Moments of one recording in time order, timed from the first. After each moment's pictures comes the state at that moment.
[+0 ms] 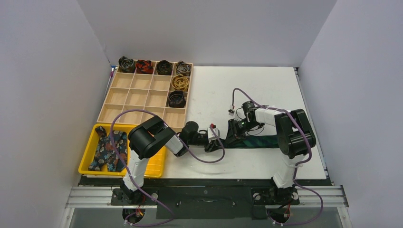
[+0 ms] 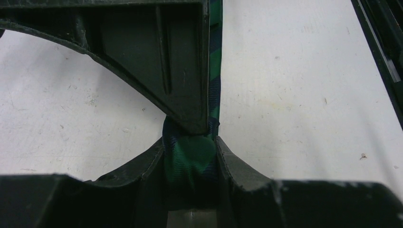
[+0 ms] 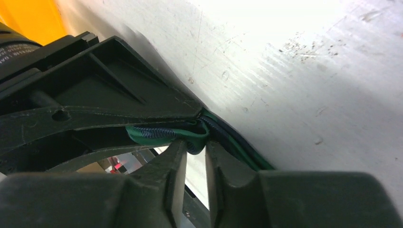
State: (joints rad) left arm -0.80 2.09 0.73 1.07 0.69 0.15; right arm 0.27 1.85 1.00 -0.59 -0.79 0.13
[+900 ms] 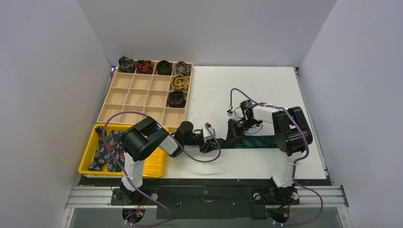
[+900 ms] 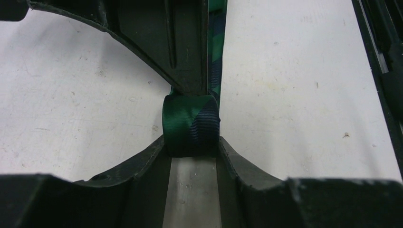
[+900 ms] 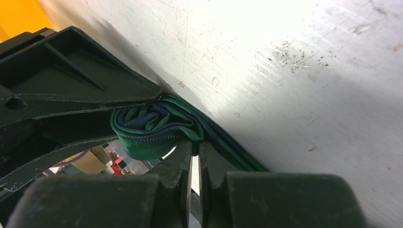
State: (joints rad) left arm -0.77 2.00 0.65 1.03 0.69 0.13; right arm 0.29 1.91 1.07 -0.68 -0.74 0.11
